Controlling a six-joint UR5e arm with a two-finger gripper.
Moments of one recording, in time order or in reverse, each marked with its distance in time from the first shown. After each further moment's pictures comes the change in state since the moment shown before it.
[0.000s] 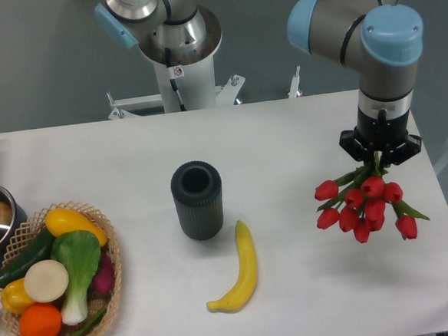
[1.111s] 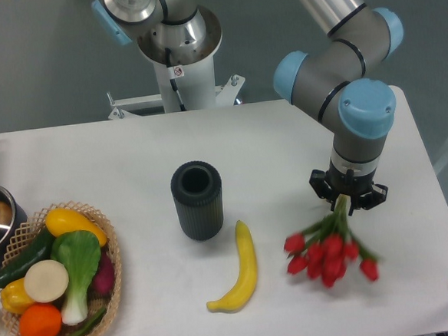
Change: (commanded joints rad) arm -0.084 -0.114 -0.009 0.018 -0.006 -0.008
